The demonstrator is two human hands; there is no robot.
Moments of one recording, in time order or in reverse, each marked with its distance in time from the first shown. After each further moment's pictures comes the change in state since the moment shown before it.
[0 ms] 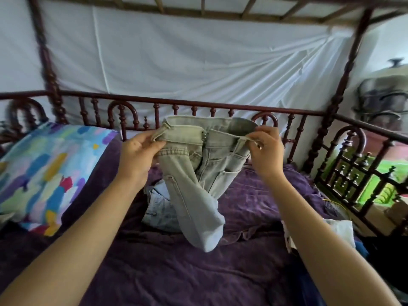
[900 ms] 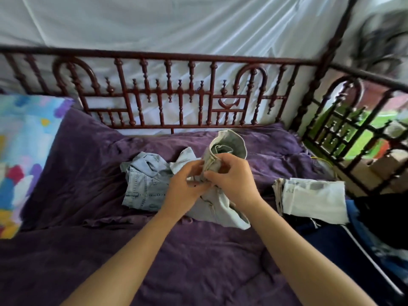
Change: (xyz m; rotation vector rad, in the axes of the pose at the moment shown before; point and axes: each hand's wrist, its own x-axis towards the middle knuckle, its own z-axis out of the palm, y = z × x) left_hand -0.017 -0.164 0.070 0.252 -0.456 -0.107; right_hand -0.052 0.047 0.060 0.208 -0.443 0.440
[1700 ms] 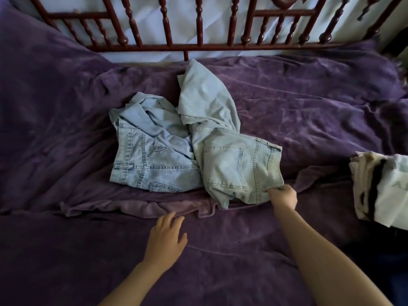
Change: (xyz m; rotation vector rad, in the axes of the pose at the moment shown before) left_hand -0.027 -0.367 -0.037 1.187 -0.329 -0.234; right_hand 0.145 0.440 0.087 -0.278 0.336 1.023
